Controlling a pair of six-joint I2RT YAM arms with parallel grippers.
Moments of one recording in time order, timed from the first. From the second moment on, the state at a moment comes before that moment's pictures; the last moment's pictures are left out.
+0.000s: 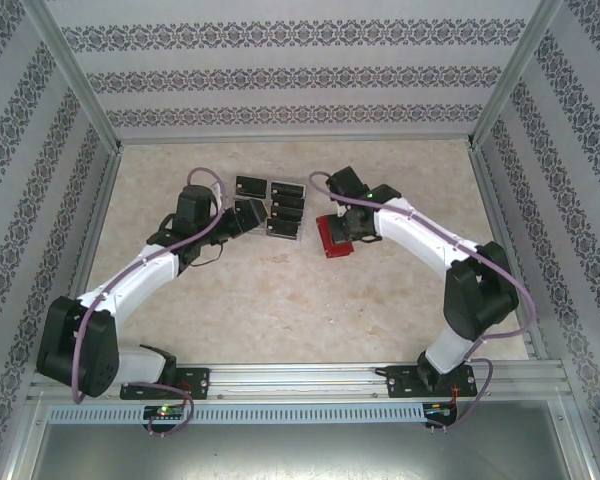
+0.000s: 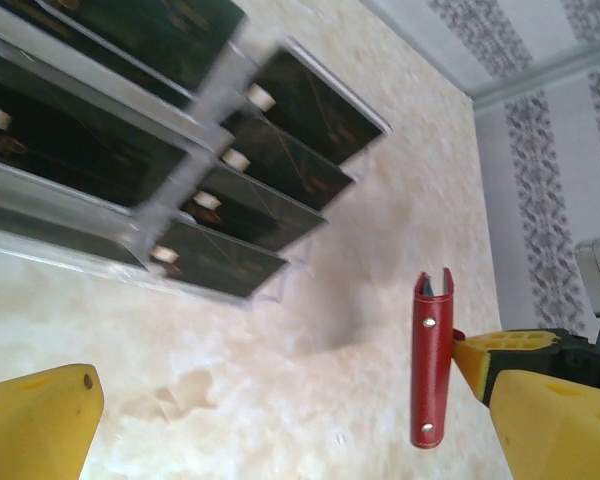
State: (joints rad) left arm -0.32 1.32 0.82 -0.09 0.37 -0.78; right arm 0.56 1.65 1.31 -0.85 0.06 0.32
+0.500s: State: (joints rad) left arm -0.57 1.32 0.63 0.20 0.26 -0.93; right arm 0.78 1.55 1.18 -0.77 0.01 0.50
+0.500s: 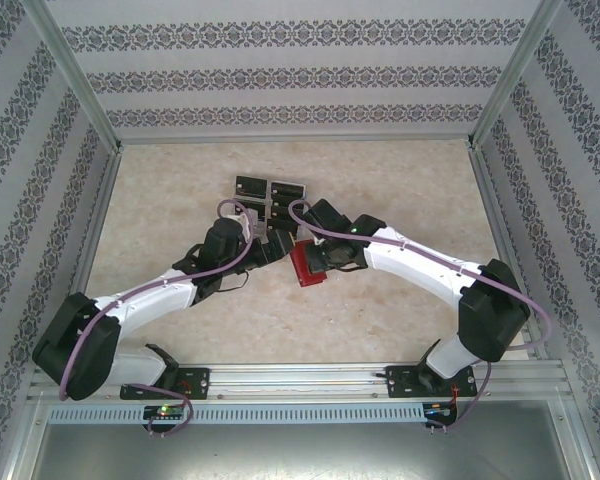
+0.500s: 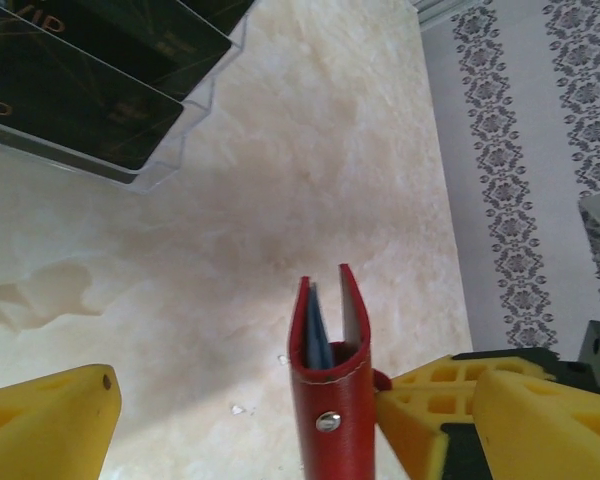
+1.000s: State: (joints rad) left arm -0.64 1.45 0.63 0.33 0.21 -0.97; right arm 0.79 1.53 1.18 -0.74 0.01 0.53
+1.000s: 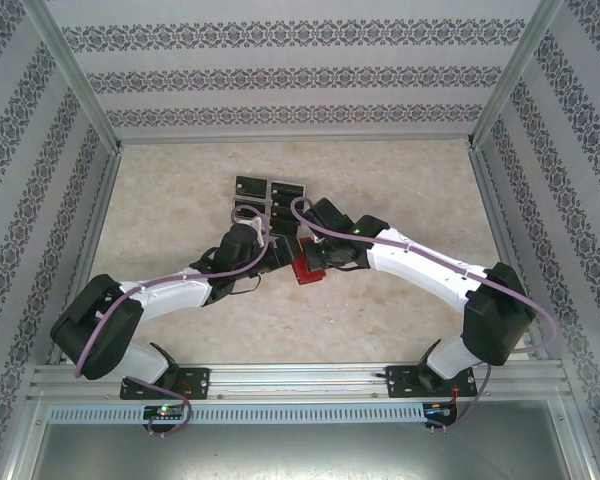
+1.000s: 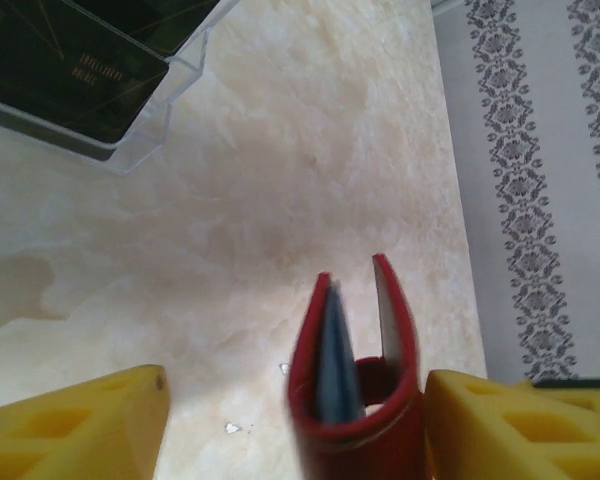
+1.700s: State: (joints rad) left arm -0.64 1.43 0.63 0.37 0.20 -0.87; right arm 0.64 1.38 0.96 -0.57 -0.08 0.58
